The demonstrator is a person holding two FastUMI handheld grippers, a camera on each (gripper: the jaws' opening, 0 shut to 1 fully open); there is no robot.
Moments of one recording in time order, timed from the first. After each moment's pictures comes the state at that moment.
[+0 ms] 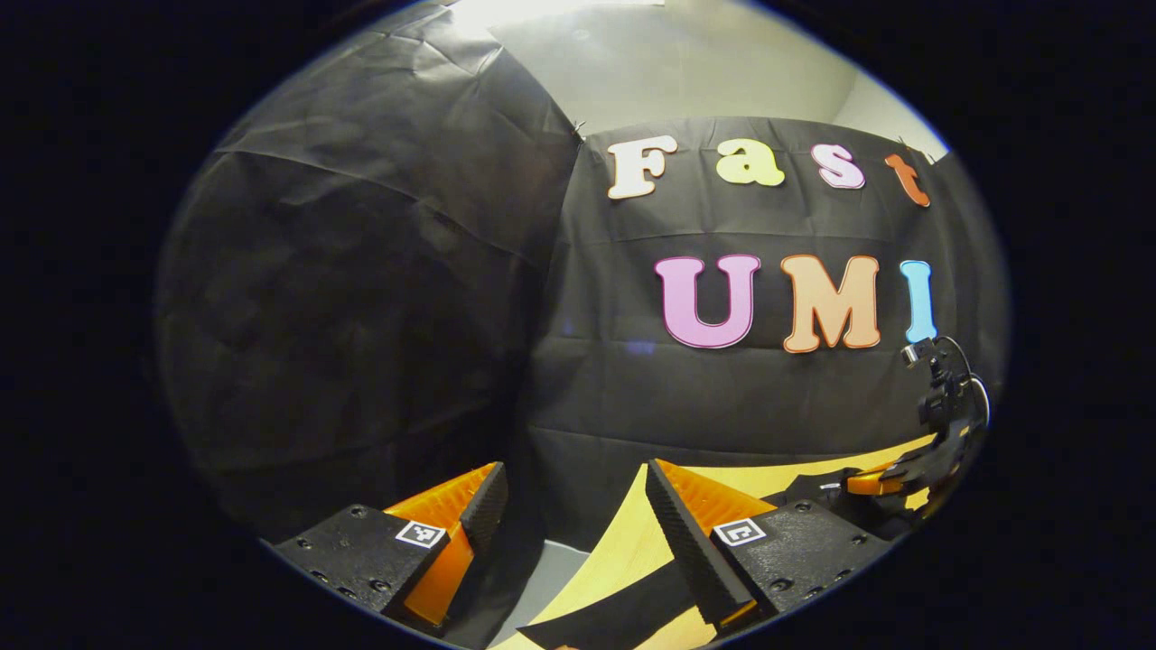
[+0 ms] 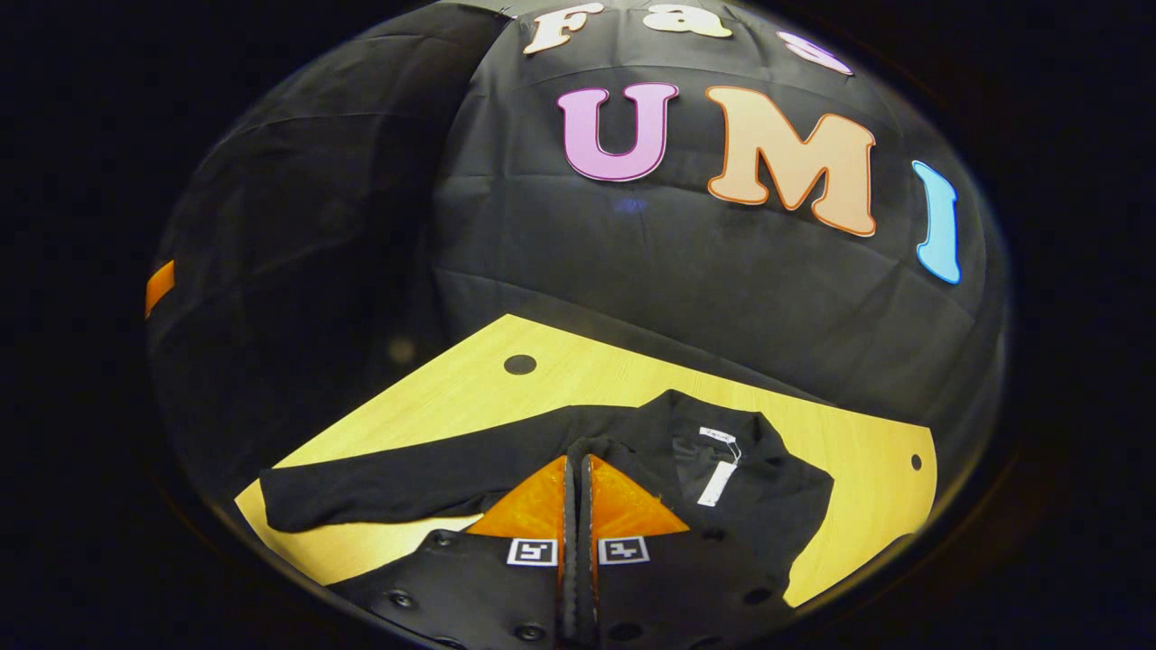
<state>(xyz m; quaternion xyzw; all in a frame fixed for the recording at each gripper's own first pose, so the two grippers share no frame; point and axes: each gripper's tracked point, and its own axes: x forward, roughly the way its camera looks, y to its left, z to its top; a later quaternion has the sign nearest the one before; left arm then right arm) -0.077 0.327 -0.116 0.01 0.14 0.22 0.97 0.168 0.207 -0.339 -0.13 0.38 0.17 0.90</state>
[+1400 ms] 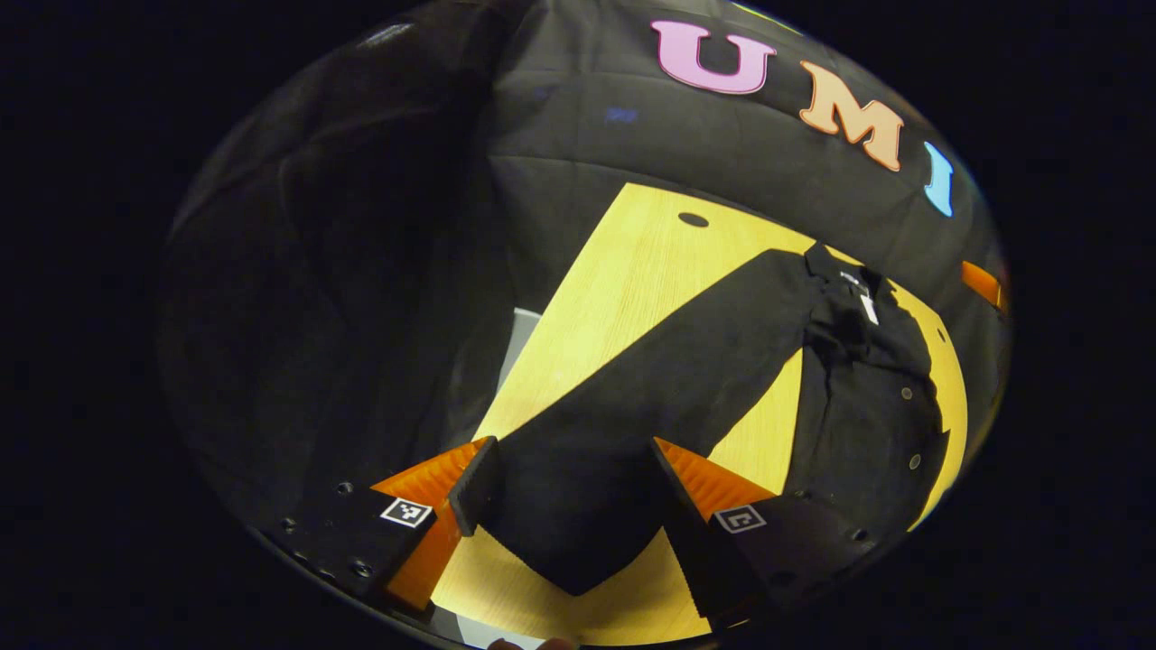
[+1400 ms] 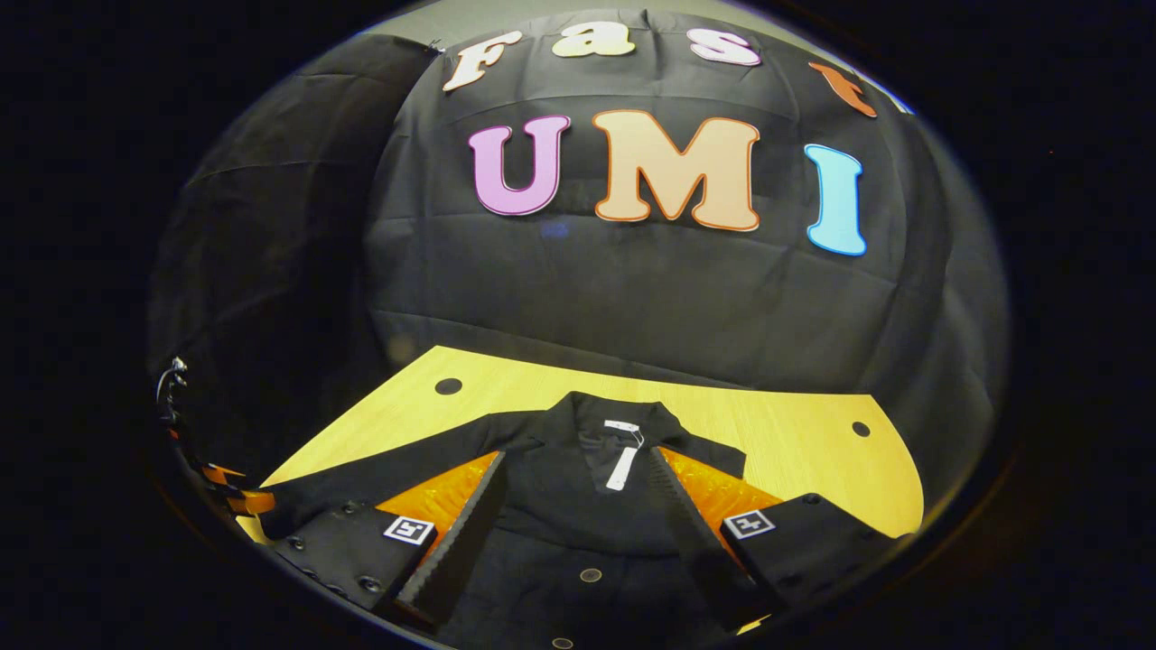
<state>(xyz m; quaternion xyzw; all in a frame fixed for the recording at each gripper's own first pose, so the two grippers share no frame) -0.184 0.265 -0.400 -0.11 0.53 0.16 0.82 0.131 0.100 -0.293 -0.10 0.35 0.06 0.93</state>
